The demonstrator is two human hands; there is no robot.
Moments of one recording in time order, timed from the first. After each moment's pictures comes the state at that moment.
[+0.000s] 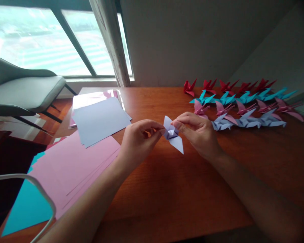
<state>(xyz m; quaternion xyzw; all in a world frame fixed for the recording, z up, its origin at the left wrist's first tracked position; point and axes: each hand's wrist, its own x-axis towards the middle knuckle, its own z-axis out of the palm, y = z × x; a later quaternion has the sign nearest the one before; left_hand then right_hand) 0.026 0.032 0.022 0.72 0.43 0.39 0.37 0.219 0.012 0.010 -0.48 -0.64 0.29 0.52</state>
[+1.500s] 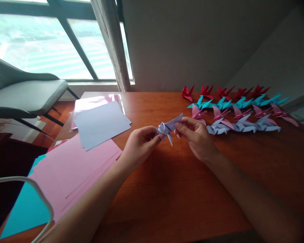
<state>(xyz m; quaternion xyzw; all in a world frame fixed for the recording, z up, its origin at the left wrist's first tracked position) 0.029 0.036 0.012 0.65 0.40 0.34 0.55 0.217 0.017 0.007 -0.46 -0.49 0.48 0.57</state>
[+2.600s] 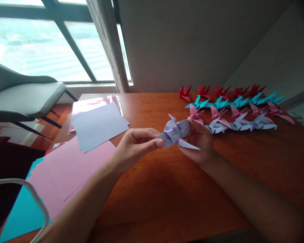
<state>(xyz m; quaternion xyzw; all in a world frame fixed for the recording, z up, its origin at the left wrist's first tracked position) 0.016 0.035 0.029 0.61 0.28 0.37 0.64 0.223 0.015 0.004 -0.39 -0.38 0.59 0.60</state>
